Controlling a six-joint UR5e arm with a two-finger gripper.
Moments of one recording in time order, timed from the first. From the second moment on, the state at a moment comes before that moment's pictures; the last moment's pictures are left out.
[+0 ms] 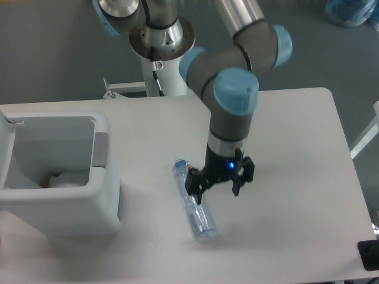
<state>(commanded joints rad) 2.48 -2.04 -1.57 -0.81 1.39 0.16</state>
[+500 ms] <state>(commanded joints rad) 2.44 -2.13 -1.54 -0.80 1.44 0.16</state>
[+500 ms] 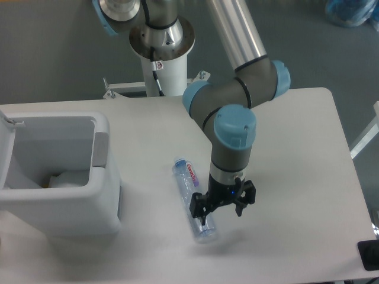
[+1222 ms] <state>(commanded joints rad) 2.41 -2.20 -1.54 -0.80 1.50 0.16</state>
